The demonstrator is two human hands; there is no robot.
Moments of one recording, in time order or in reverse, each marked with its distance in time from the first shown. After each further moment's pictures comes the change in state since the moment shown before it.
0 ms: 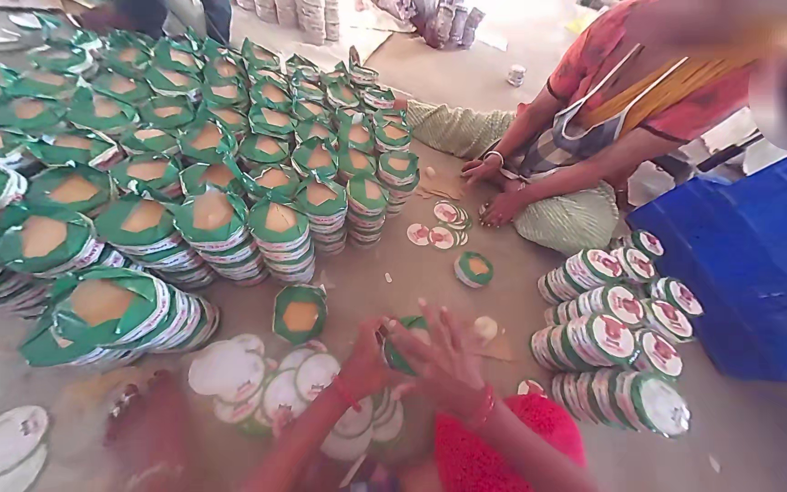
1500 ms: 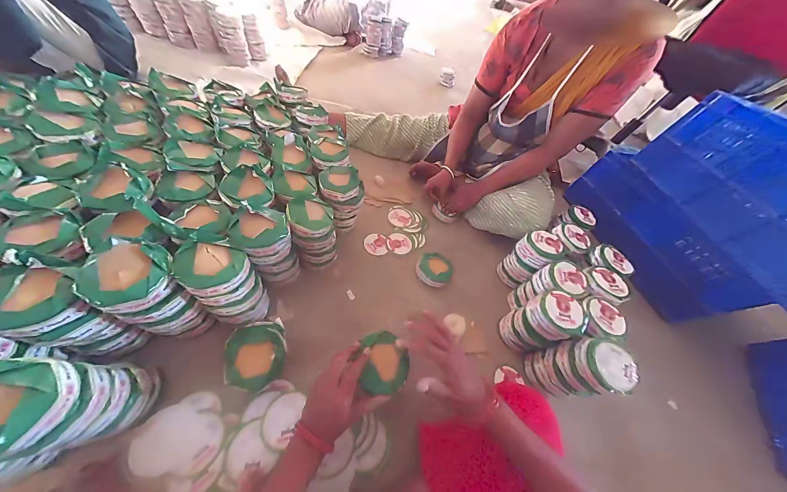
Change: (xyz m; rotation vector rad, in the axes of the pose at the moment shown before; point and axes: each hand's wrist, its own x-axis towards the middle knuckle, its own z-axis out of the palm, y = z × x) left_hand -0.007 -0.015 0.006 0.581 0.113 0.417; right_hand -0.056 0.051 0.012 0.591 0.088 0.362
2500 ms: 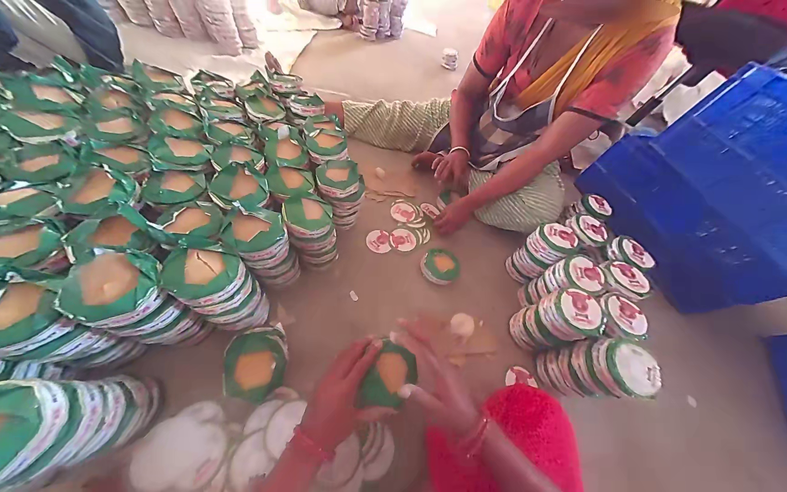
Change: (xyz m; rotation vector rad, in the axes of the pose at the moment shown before) left_hand 0.022 -0.006 -0.013 -0.244 -0.276 -0.111; right_hand 0.014 -0.027 0.031 0.393 0.131 0.094
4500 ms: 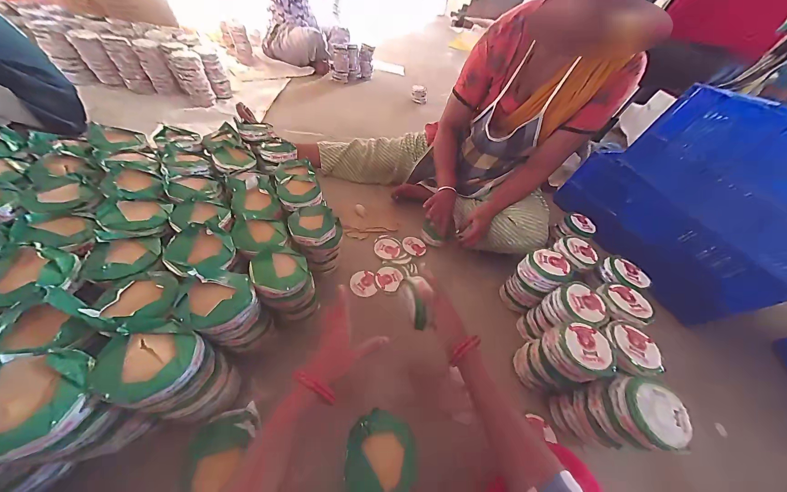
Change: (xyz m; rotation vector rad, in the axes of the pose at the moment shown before) left_hand 0.184 -0.027 -0.029 -0.124 -0.268 -0.465; right_hand 0.149 0.092 -0.068 0.306 0.317 0.558
